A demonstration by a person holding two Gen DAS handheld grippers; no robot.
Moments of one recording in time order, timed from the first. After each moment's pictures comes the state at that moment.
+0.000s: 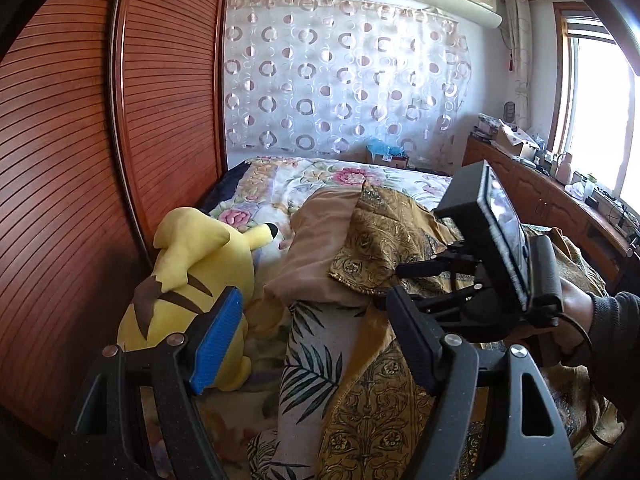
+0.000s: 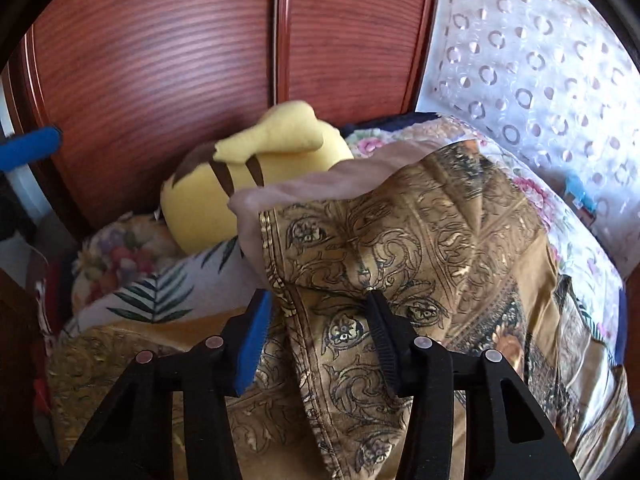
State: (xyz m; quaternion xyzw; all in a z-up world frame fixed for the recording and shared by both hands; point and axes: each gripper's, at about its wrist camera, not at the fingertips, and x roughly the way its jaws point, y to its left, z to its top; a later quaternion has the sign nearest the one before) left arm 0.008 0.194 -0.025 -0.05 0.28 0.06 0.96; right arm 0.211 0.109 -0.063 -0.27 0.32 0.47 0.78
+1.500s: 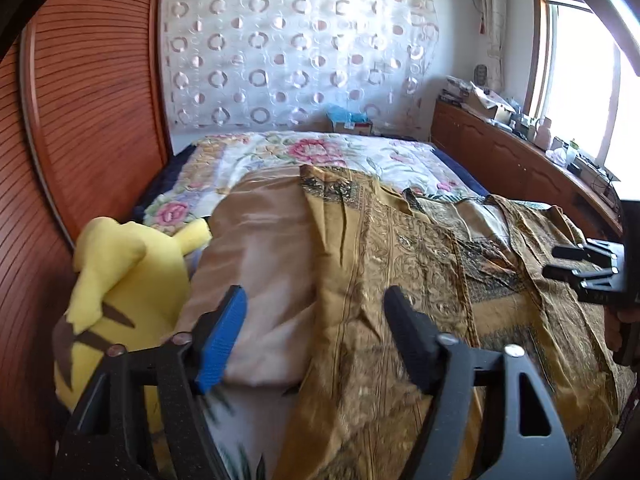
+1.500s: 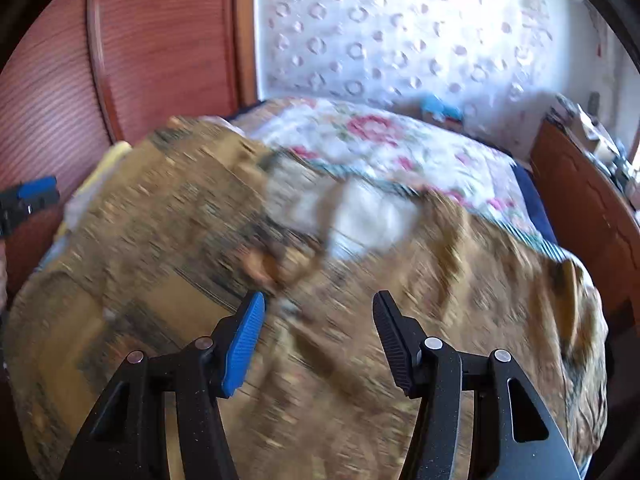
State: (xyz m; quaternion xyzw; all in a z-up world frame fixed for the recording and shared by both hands) left arm 0.145 0.153 -0.057 -0.03 0.34 -0.01 0.94; right arm 0.237 -0.078 -0.057 -0.13 0.36 0.26 0.89
